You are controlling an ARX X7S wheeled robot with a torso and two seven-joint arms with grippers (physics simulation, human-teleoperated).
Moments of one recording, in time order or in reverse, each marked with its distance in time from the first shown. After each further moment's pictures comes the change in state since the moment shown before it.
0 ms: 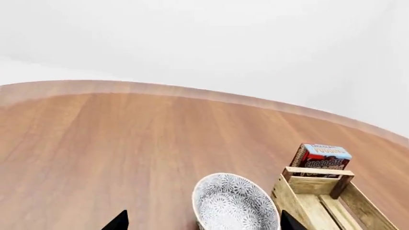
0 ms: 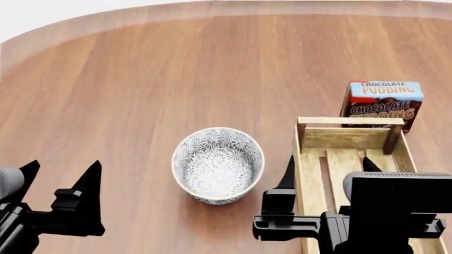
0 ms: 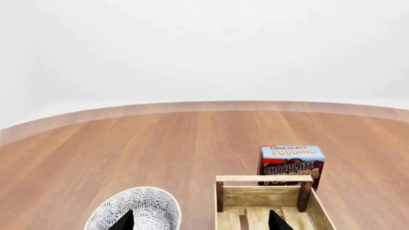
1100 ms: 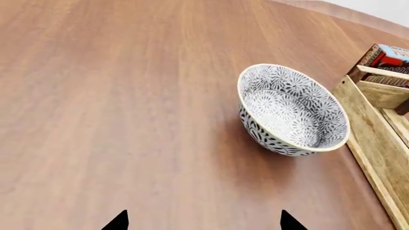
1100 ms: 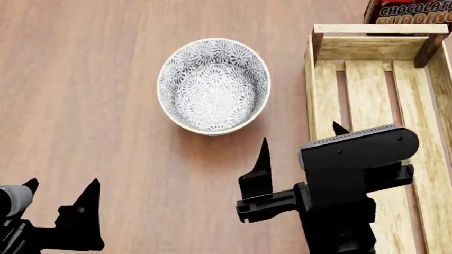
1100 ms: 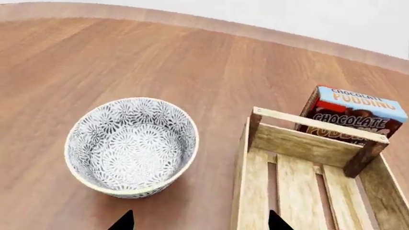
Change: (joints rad) left arm 0.079 -0.031 0.053 -0.060 0.069 0.113 0.019; right arm 0.159 0.118 -0.254 0.180 -0.138 -0.125 -0.120
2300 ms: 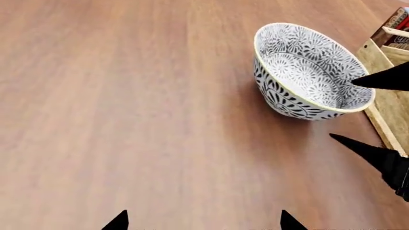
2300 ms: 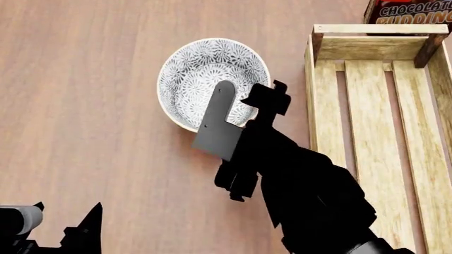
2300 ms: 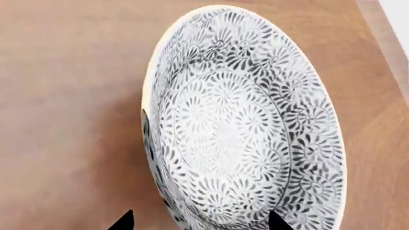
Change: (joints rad) left arm 0.071 -0.026 0.037 -0.104 0.034 0.095 0.046; right arm 0.657 -0.145 -0.874 1.267 -0.485 -0.669 -0.539
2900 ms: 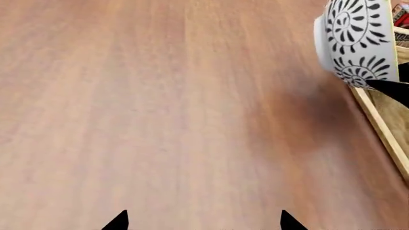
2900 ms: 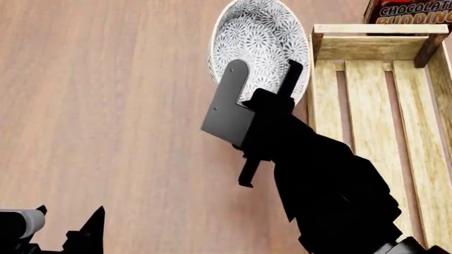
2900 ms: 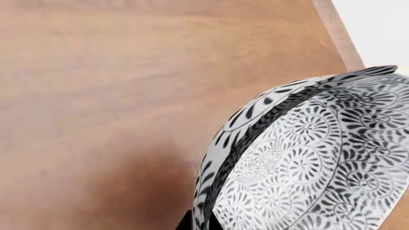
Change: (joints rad) left arm 0.013 -0.003 0.011 -0.001 -0.008 0.013 -0.004; right arm 0.018 0.109 0.026 -0.240 0.019 0.135 0.001
